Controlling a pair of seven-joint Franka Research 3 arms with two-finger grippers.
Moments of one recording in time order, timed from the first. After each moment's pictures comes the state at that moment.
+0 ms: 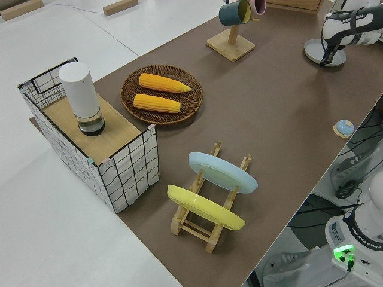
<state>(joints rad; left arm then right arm) -0.85 0.48 -0.08 -1.79 -0.10 2.49 -1.16 0.03 0.00 0.09 -1.47 0.00 1.39 0.03</state>
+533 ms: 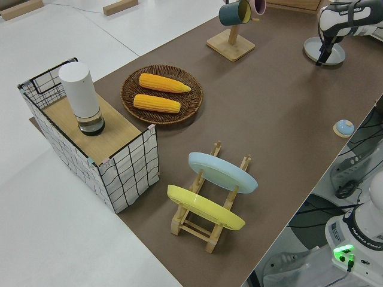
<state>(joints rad) -0.83 0.46 -0.05 -1.75 -0.10 2.37 -1.15 0.03 0.00 0.09 -1.47 0.00 1.39 0.03</state>
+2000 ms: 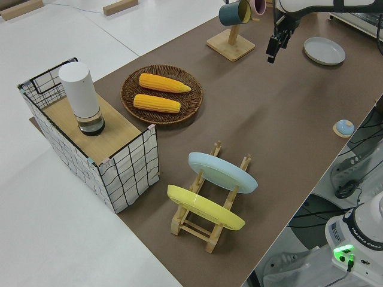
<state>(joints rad) -0.29 0.03 -0.04 -1.93 -0.12 1.93 -0.33 0.03 0.00 0.09 -1.47 0.00 1.39 0.03</state>
